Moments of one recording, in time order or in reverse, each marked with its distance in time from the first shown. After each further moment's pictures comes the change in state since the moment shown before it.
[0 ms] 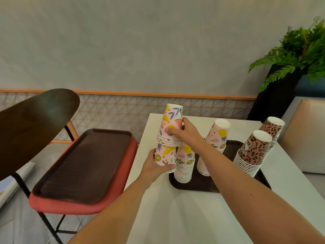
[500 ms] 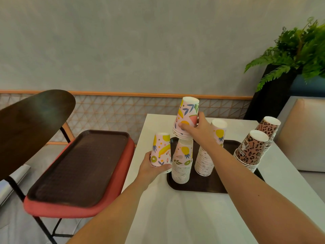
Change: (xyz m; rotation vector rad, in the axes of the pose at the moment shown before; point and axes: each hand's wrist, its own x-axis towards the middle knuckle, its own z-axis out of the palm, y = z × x) left_hand 0.005 -0.005 0.001 0.030 0.048 -0.041; right_hand -0.002 0.008 -0.036 -0.096 0.267 -0.132
